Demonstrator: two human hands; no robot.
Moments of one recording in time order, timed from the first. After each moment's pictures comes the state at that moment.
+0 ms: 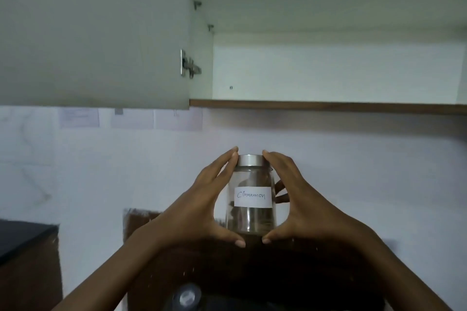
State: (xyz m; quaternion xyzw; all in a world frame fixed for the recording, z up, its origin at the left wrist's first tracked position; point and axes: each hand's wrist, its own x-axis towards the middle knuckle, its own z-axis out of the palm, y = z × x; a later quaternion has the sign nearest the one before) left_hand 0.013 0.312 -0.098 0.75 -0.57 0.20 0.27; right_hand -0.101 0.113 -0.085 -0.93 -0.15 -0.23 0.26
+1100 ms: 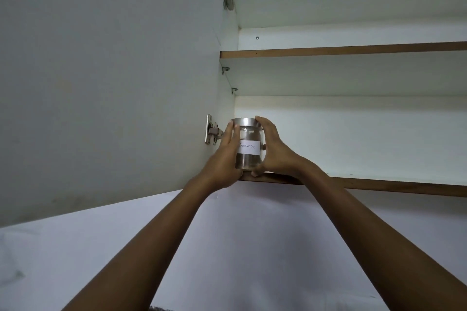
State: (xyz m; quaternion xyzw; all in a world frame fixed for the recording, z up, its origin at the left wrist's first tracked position) left_hand 0.203 0.247 0.082 0.75 -0.47 0.32 0.33; right_hand 0.151 0.091 0.112 -0.88 -0.18 -0.38 0.22
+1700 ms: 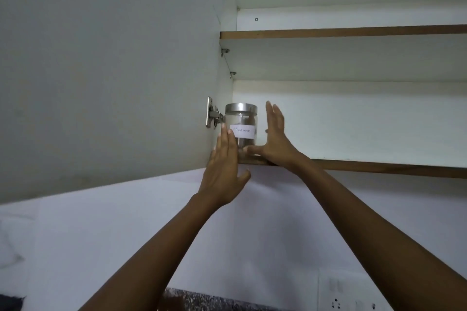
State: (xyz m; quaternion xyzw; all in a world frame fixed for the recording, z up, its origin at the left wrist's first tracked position) left_hand 0.205 0.241 0.026 0.75 -0.42 0.39 0.32; right_hand 0.155 0.103 0.092 -0.86 -0.12 -0.43 0.25
